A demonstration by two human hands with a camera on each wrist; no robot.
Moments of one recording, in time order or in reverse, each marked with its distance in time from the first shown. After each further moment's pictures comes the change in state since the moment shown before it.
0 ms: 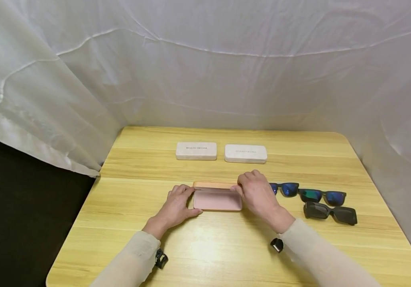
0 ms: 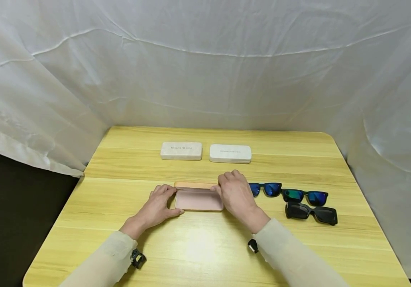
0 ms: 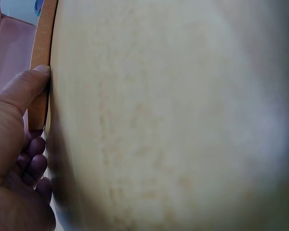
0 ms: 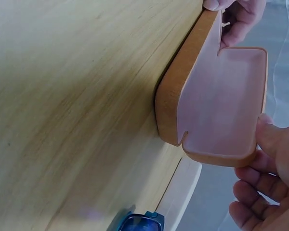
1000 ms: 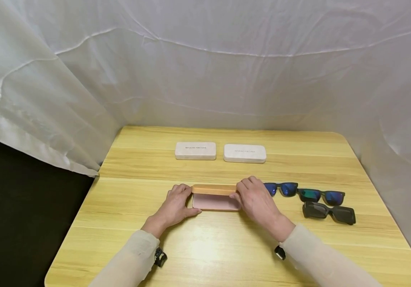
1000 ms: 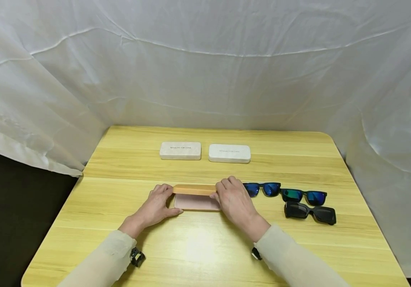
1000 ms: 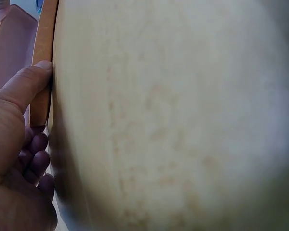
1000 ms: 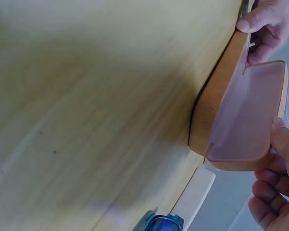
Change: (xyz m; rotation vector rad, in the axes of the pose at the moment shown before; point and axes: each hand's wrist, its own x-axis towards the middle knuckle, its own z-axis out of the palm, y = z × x) left_hand 0.002 0.001 -0.003 0.020 -0.013 0.016; right_hand -0.020 0.001 0.011 -0.036 0.108 -0.188
